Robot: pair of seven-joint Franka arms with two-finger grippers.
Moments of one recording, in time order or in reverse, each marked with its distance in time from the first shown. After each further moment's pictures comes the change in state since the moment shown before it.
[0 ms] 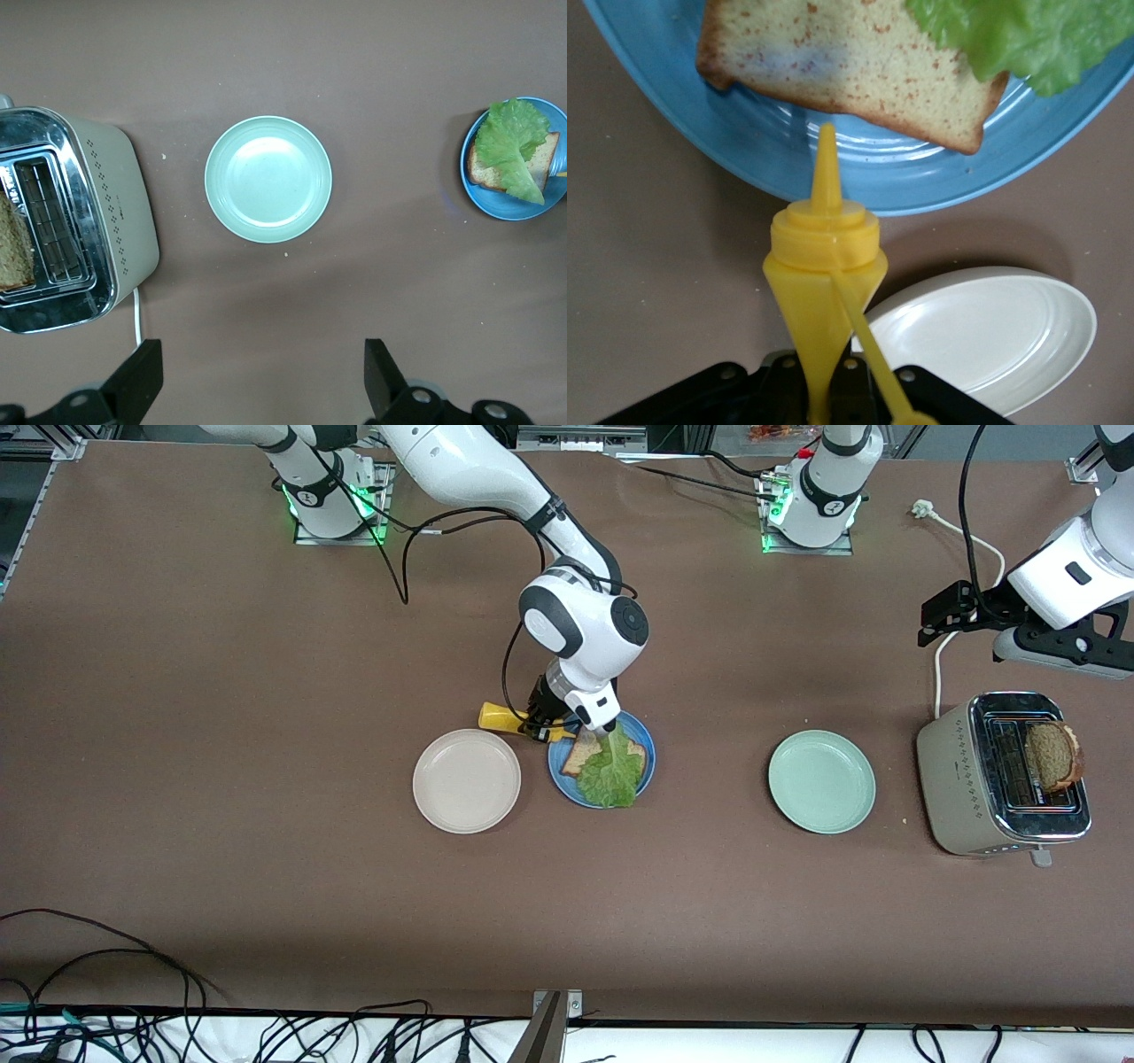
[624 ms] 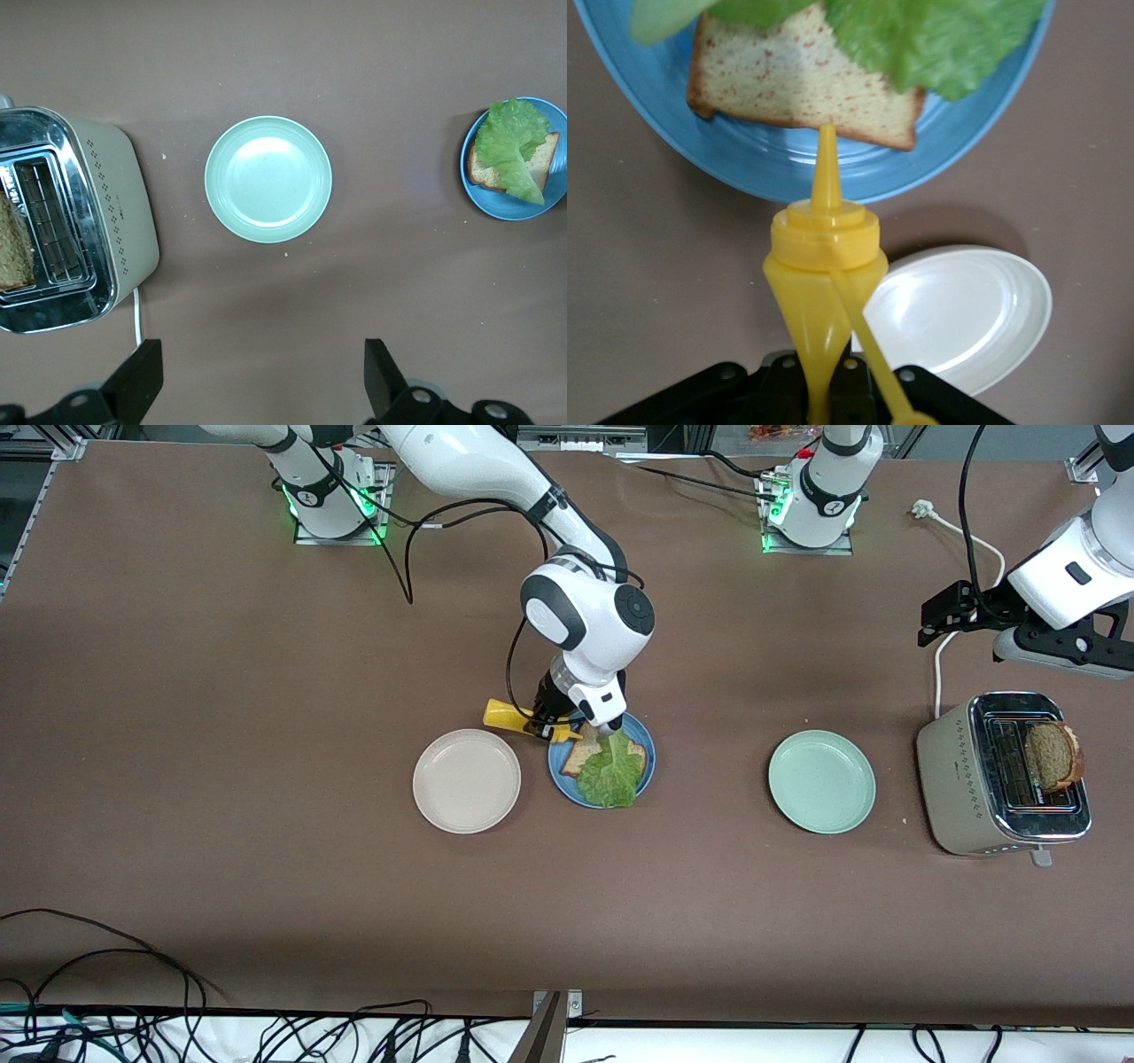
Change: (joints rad) left arm 0.000 0.000 0.000 0.000 0.000 0.000 0.000; right arm -0.001 -0.028 -0.004 0.043 0.014 -0.025 0.056
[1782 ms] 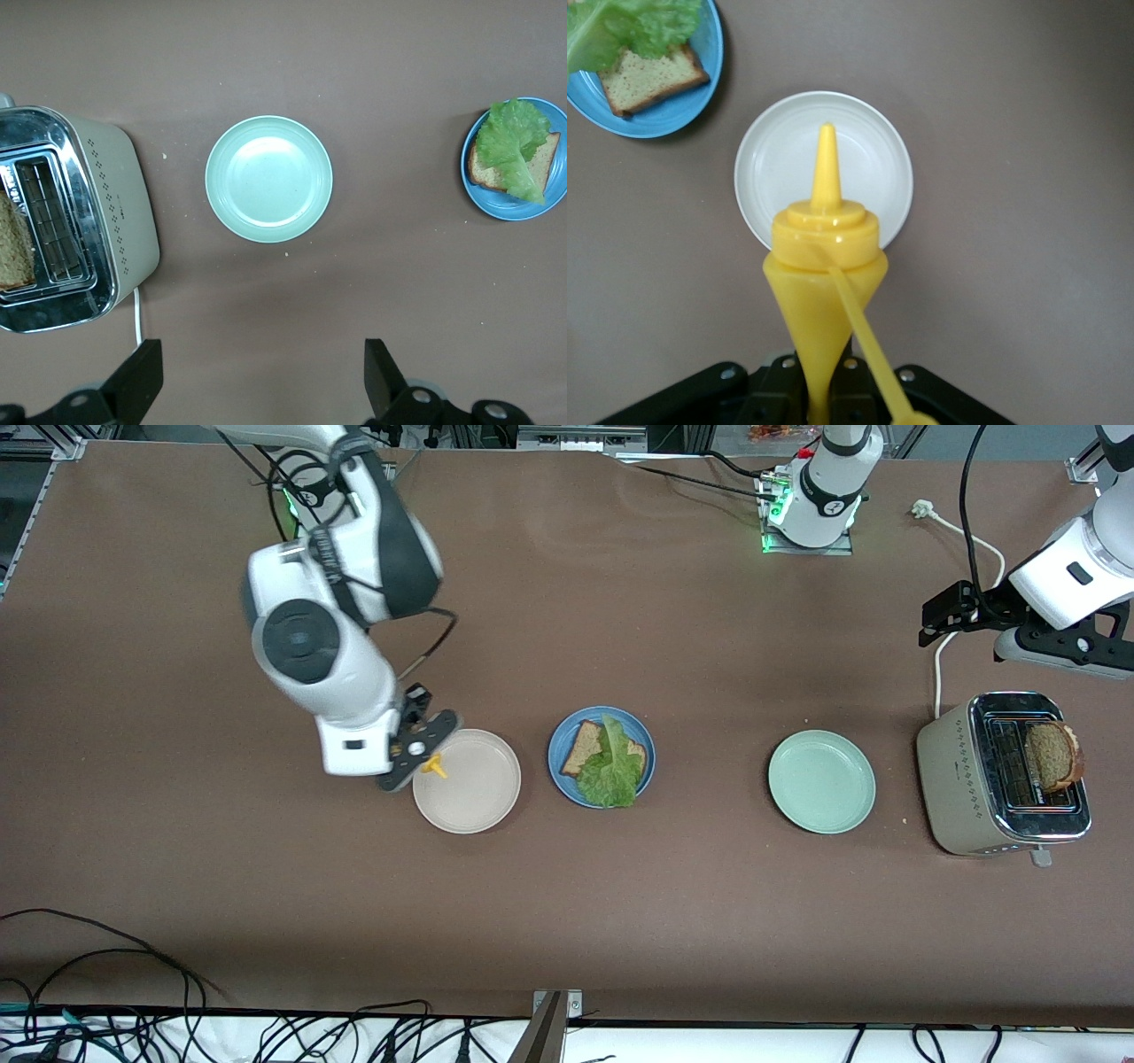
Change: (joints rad) left arm 0.001 0.000 0.001 0.000 0.000 0.000 0.000; right arm -0.343 -0.387 -0.093 -0.168 0.404 -0.080 -0.006
